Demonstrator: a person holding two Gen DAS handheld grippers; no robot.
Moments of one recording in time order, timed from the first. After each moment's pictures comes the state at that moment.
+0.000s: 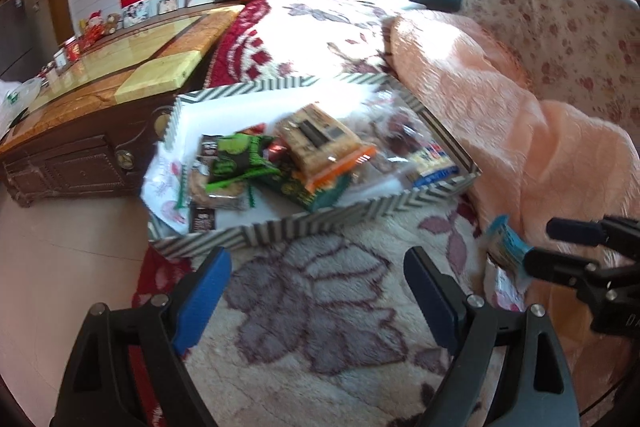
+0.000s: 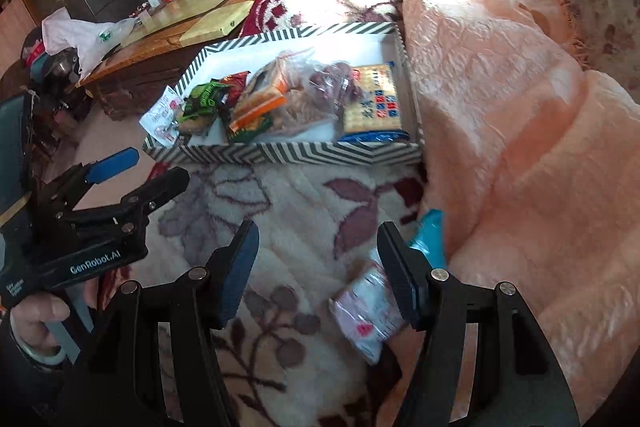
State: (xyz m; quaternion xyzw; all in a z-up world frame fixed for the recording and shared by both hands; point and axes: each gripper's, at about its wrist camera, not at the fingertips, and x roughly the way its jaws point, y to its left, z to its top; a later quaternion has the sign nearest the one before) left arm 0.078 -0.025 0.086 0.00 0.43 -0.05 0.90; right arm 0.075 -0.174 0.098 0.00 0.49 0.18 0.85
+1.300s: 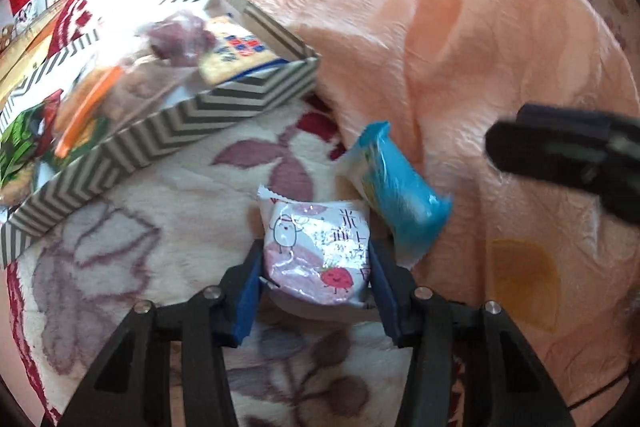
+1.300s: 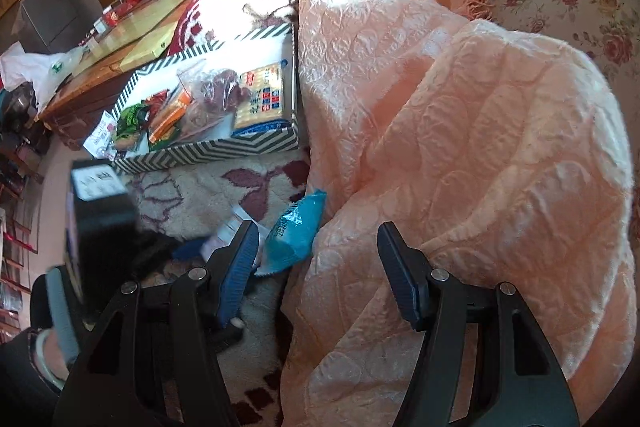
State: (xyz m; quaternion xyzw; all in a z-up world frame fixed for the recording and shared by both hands) left arm 0.091 -0.148 0.026 0.03 0.53 -0.20 0.83; right arm 0.070 -0.247 0.099 0.02 0.51 0.09 0.86
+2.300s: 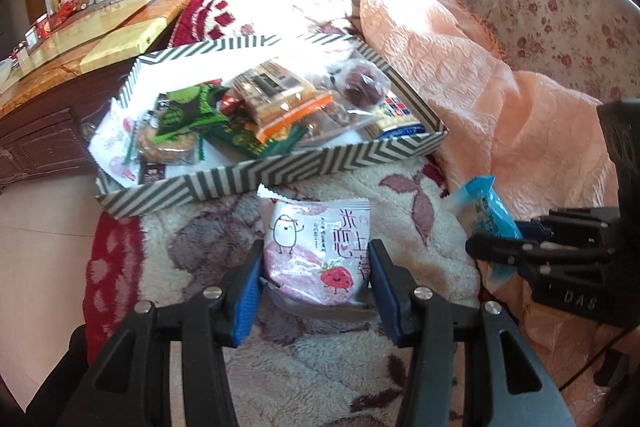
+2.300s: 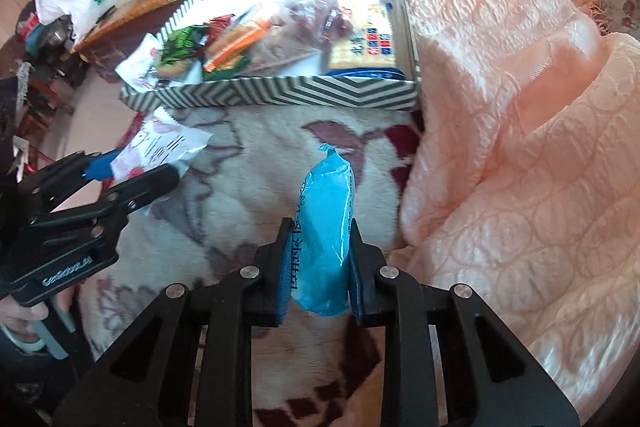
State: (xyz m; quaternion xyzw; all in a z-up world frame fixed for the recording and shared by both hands) left arm 0.070 -0.036 0.069 -0.03 0.48 -0.09 0.87; right arm 0.078 -0.176 0.059 -0.02 0.55 0.20 0.81
